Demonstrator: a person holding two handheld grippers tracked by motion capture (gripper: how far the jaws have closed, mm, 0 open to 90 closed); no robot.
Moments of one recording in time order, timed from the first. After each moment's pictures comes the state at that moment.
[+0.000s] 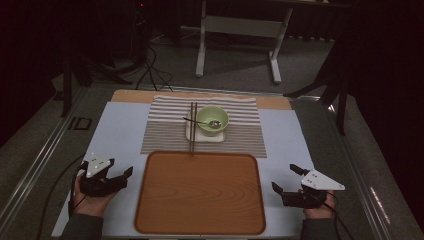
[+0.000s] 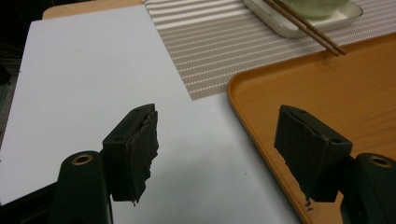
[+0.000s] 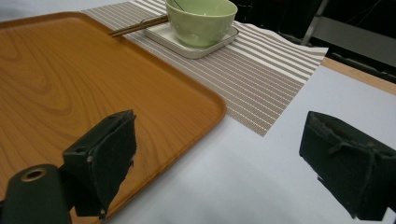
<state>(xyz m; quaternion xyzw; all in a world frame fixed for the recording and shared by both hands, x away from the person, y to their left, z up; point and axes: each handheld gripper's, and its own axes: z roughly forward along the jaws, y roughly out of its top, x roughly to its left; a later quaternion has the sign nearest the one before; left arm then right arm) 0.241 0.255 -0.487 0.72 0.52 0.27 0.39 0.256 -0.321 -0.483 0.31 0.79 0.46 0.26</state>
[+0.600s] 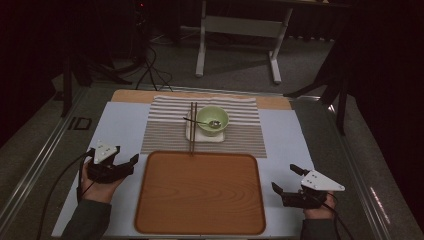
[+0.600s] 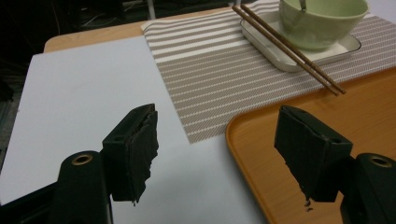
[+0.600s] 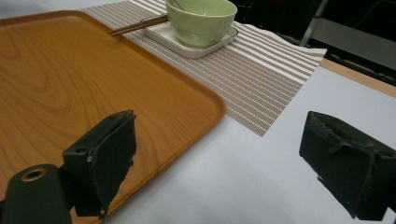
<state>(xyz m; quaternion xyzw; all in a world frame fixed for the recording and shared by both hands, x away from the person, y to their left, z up) 0.269 0.241 -0.469 0.71 0.51 0.29 0.40 0.255 -0.320 -0.483 0.31 0.79 0.46 0.26</state>
